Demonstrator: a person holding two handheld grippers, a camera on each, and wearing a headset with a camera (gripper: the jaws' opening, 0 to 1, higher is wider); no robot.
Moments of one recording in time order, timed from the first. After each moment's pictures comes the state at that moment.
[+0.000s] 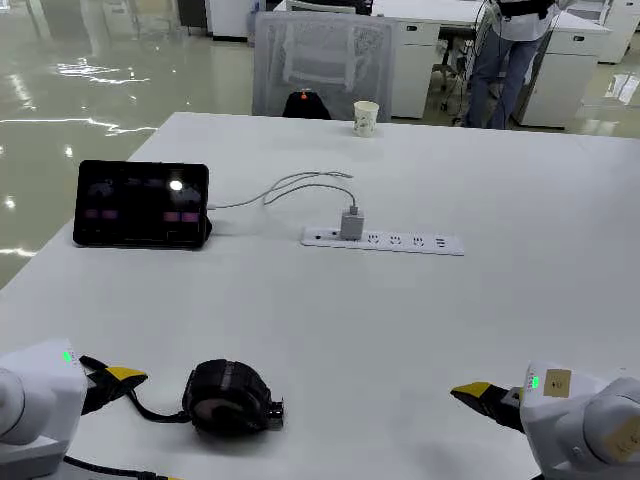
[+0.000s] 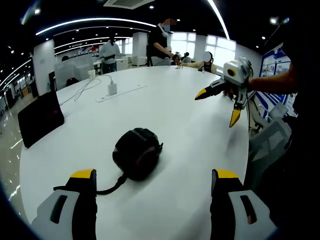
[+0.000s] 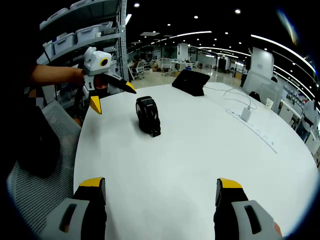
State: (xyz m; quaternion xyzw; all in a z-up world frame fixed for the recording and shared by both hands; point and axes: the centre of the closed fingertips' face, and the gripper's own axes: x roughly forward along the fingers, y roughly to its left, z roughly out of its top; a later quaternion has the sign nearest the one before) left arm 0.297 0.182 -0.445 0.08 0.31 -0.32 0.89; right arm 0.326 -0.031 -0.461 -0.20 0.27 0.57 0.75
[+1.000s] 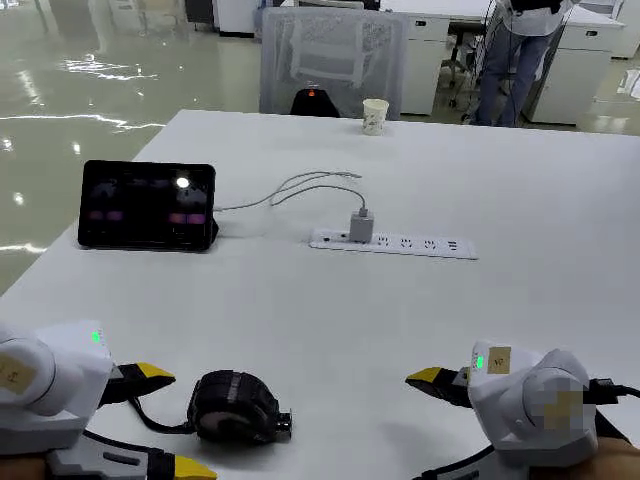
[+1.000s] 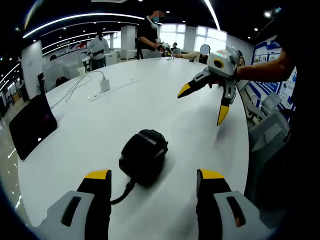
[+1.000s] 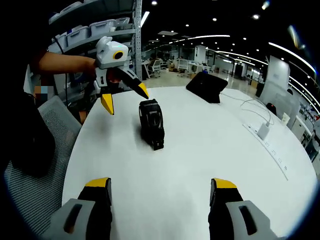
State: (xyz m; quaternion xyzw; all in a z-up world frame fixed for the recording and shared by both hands) left arm 0.319 0.187 -0.451 0.11 0.34 -0.36 0.86; right arm 0.350 0.021 -0.470 -0.23 0.25 0.62 0.70
